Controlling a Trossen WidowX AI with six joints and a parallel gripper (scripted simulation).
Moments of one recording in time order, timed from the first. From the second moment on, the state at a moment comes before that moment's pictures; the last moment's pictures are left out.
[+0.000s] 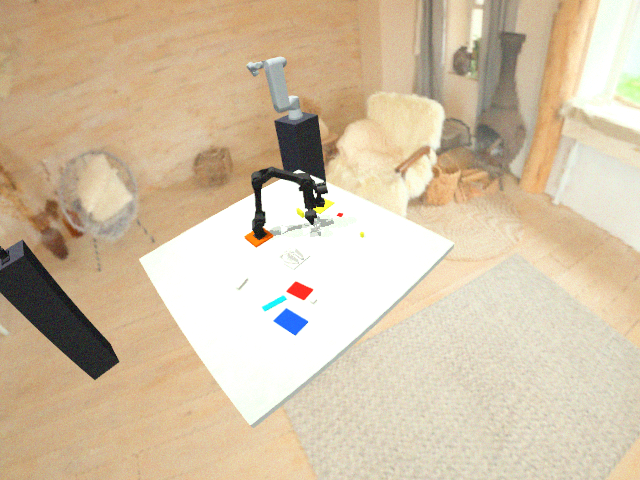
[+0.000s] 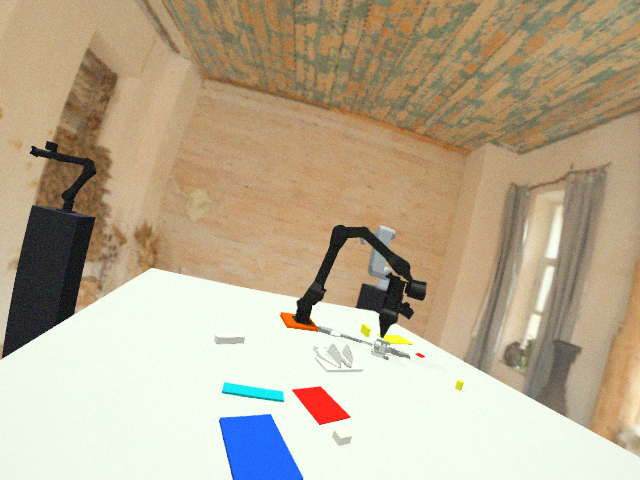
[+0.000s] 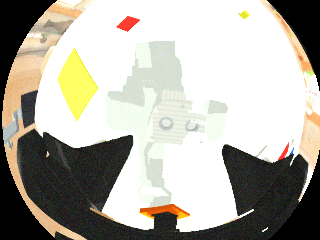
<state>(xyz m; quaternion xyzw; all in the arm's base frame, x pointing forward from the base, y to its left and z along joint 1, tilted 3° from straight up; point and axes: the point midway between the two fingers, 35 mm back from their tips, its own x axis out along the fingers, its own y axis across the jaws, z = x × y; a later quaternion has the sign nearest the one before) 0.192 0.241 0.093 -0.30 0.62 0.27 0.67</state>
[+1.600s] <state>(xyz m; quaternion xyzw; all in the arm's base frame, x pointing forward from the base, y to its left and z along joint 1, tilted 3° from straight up) 0.196 0.242 0.043 -0.30 0.62 0.27 0.67</state>
